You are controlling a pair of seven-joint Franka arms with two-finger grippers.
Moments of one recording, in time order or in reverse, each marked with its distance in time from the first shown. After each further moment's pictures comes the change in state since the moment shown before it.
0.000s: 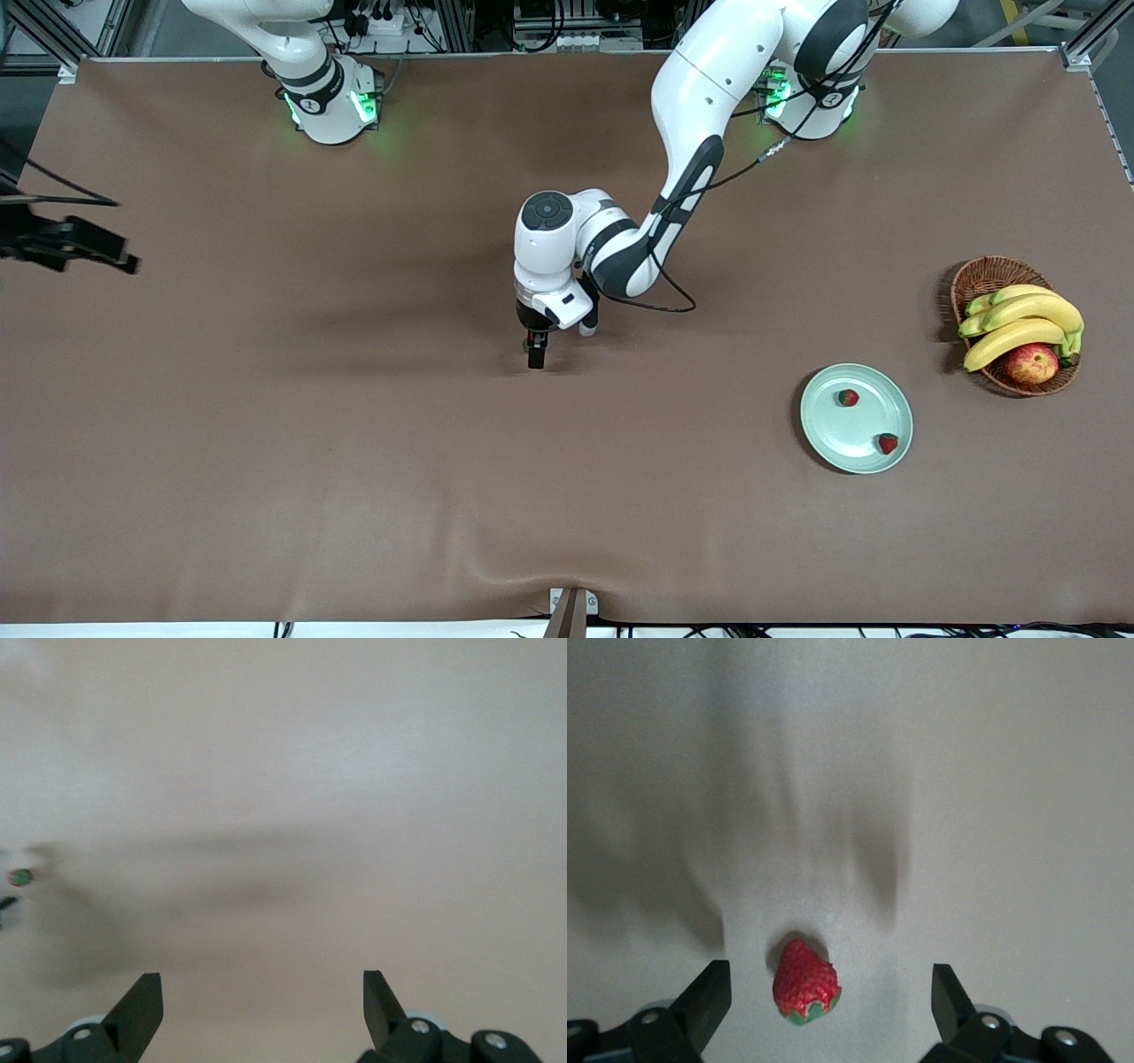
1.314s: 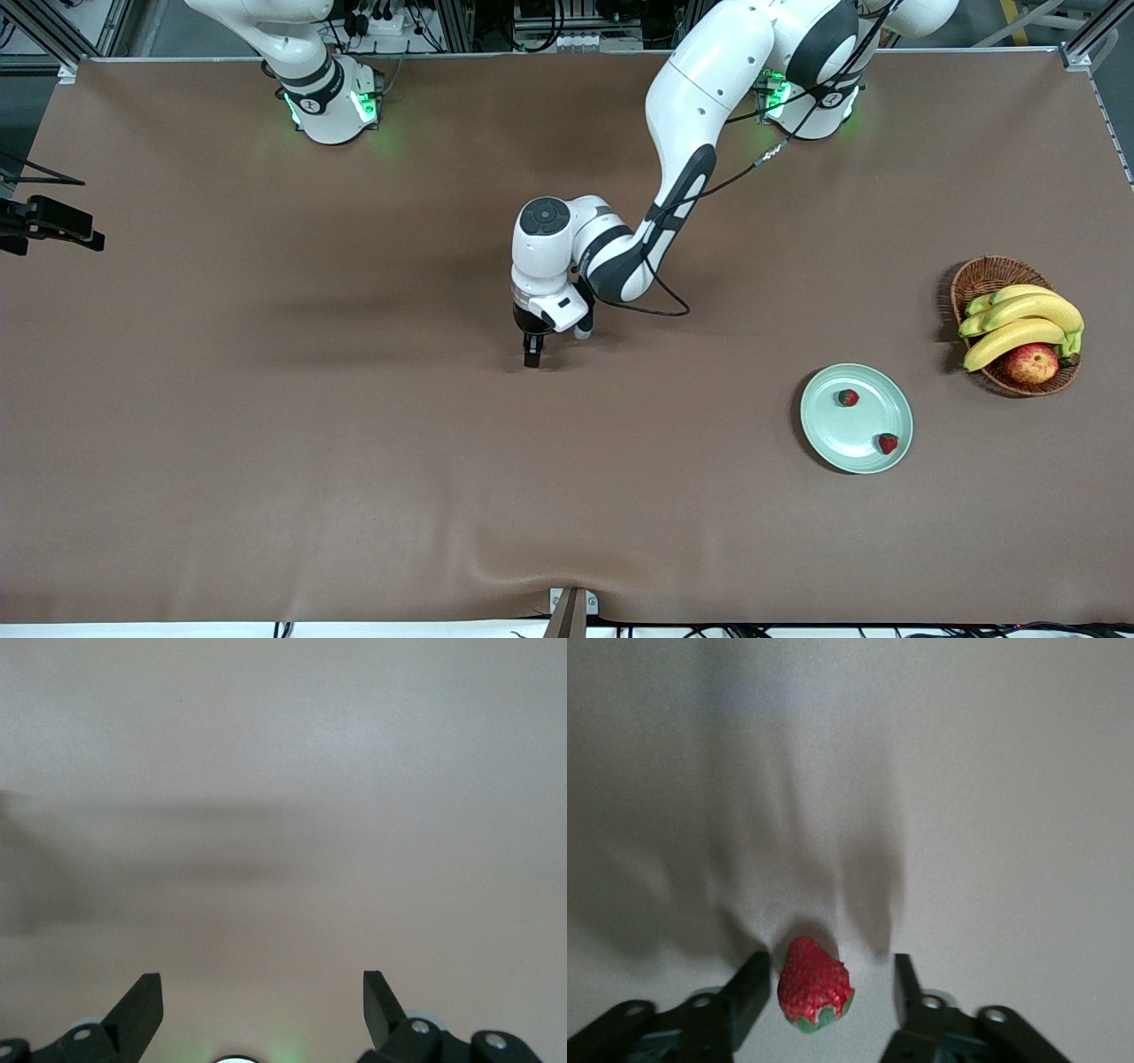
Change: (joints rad) left arm -0.010 0.046 -0.003 0.037 -0.003 0.019 -0.003; right arm -0.021 -0.002 0.028 0.020 -0.068 -0.093 -0.076
